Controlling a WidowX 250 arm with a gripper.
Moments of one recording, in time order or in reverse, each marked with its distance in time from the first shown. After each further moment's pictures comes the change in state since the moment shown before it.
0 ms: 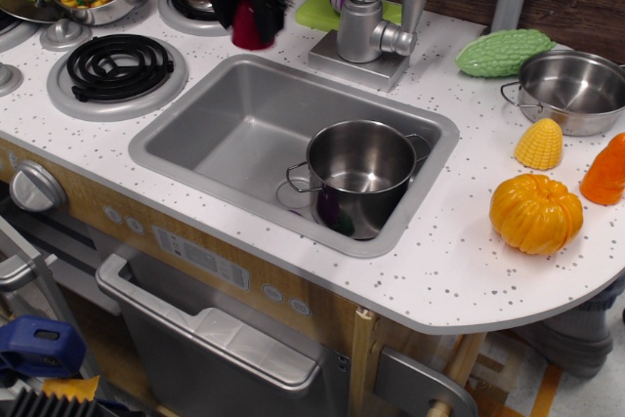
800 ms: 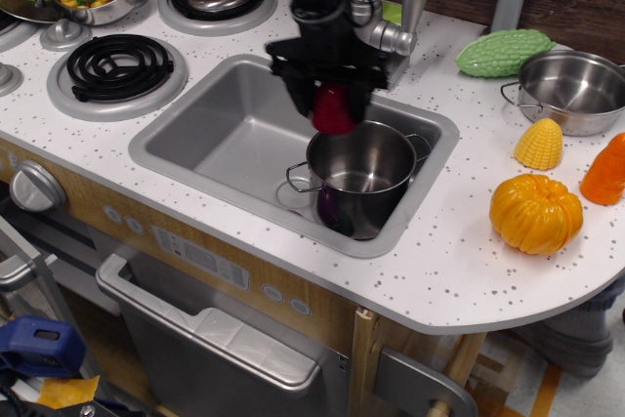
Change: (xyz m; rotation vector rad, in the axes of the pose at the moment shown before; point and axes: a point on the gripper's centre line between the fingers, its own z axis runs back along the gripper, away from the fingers) arm -0.034 -0.085 -0.026 -0.048 -0.042 0.283
